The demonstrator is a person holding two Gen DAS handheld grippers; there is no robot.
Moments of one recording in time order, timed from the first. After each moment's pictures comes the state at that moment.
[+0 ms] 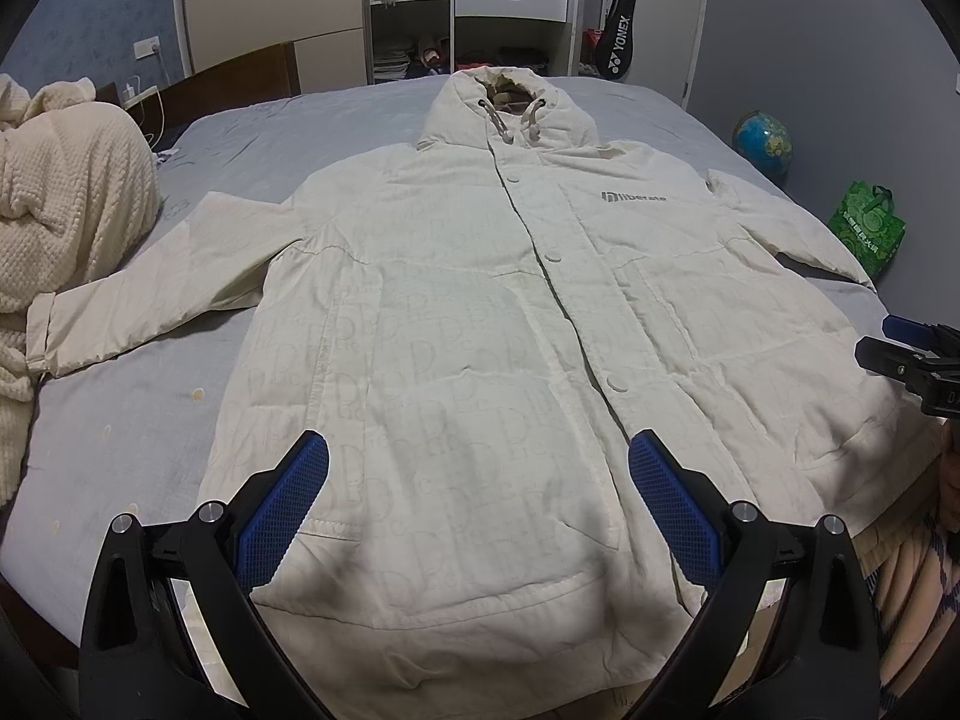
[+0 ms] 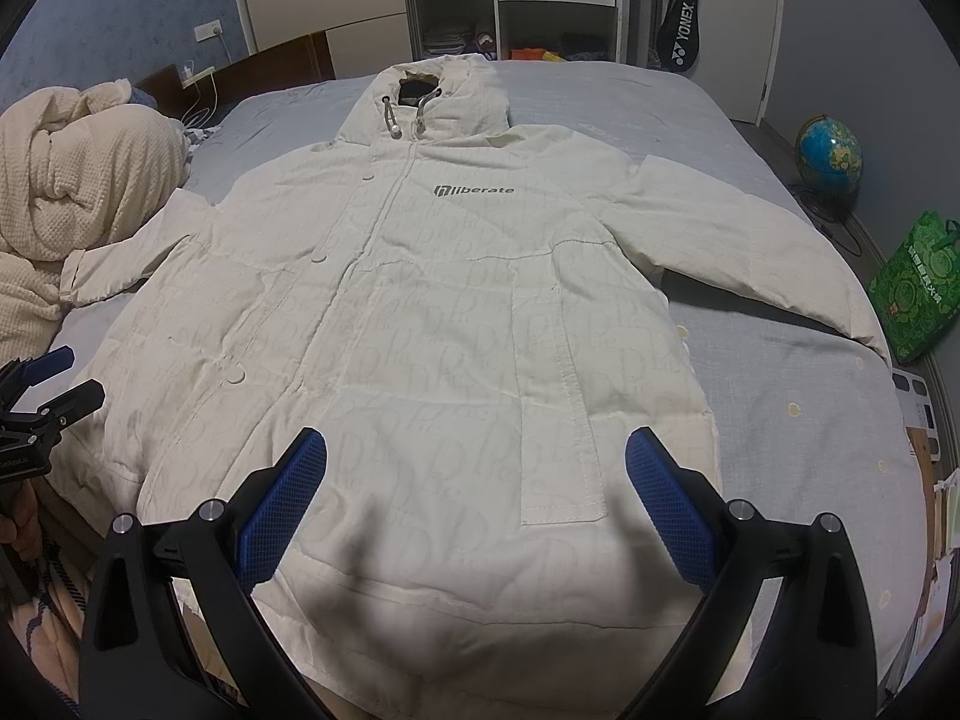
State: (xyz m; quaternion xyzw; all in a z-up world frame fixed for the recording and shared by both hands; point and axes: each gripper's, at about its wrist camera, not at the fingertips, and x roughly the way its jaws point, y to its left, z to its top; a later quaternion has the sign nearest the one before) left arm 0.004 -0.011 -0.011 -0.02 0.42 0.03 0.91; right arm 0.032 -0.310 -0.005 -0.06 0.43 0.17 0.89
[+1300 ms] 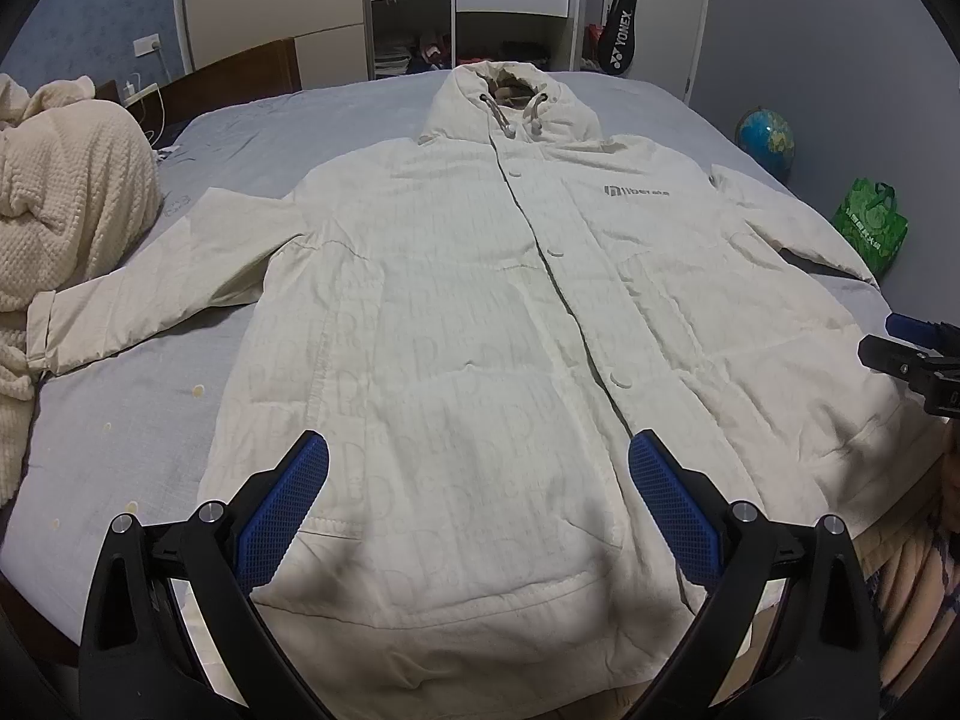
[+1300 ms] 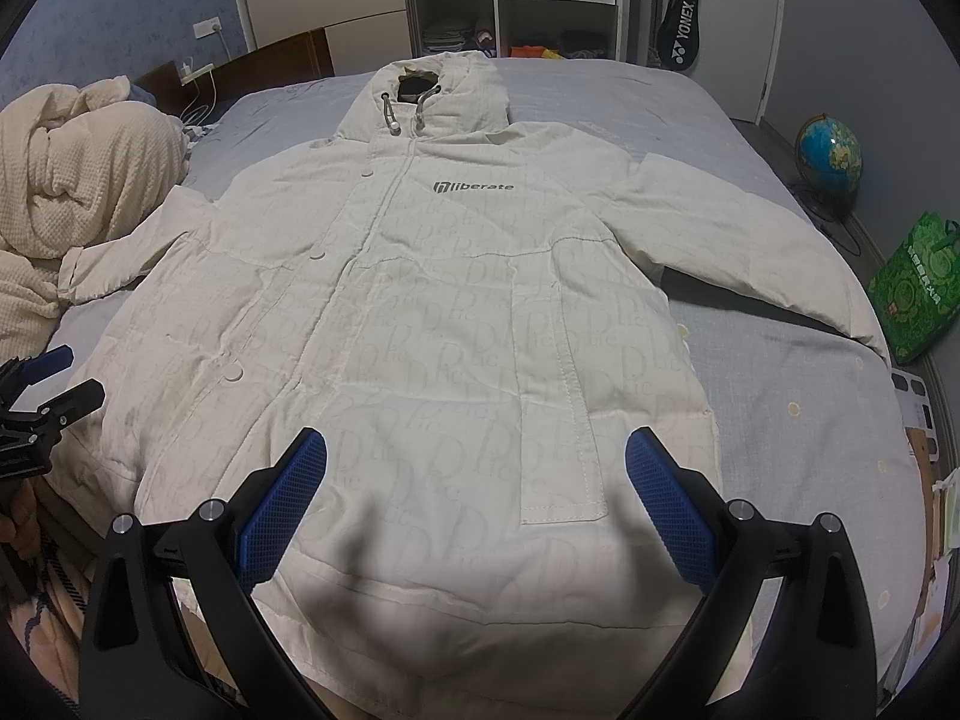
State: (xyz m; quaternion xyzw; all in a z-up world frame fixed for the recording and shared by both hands) left arm 0.004 -0.009 -0.013 -0.02 0.42 0.04 0.91; right arm 0.033 -0.309 -0.005 -0.06 0.43 0.17 0.89
